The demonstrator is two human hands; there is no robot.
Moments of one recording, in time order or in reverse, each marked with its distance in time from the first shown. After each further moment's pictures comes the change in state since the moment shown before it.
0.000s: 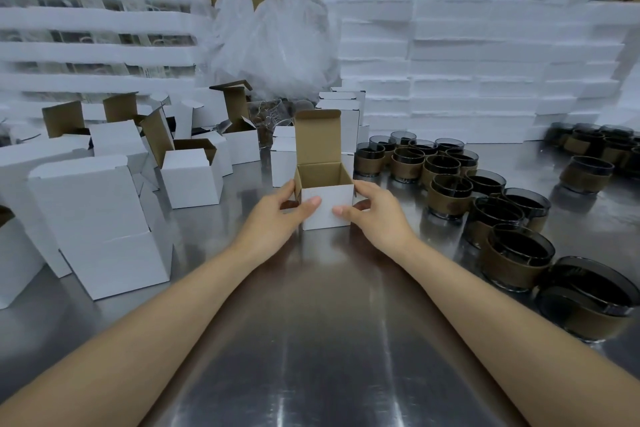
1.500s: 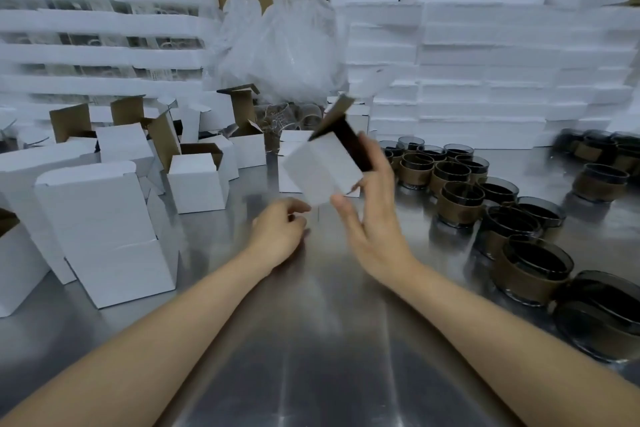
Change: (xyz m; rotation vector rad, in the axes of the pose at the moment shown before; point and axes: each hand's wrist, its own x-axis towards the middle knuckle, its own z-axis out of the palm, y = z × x) left_hand 0.004 0.000 0.007 0.105 0.114 -0.156; right_hand -0.021 -0.044 0.022 -0.116 0.215 -0.542
